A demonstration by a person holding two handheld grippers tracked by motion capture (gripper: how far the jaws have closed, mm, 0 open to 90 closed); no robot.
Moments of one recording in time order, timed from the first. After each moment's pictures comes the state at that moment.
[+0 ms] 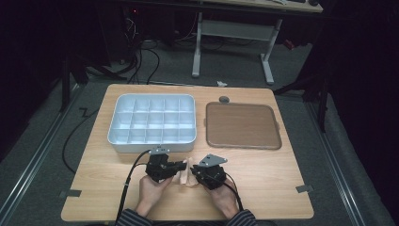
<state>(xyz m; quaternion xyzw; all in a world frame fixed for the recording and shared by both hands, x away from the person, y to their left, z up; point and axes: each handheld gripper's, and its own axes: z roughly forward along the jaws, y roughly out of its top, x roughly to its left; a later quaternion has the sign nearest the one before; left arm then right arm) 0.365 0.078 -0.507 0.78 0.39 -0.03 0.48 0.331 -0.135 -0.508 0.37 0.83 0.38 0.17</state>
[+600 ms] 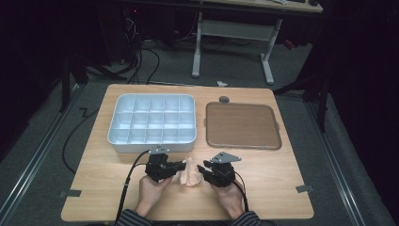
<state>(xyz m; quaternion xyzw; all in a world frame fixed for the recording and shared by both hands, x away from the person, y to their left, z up) 0.365 0.078 -0.506 0.78 0.40 -0.03 0.48 0.333 -0.161 -0.509 0.43 0.79 0.40 0.15</state>
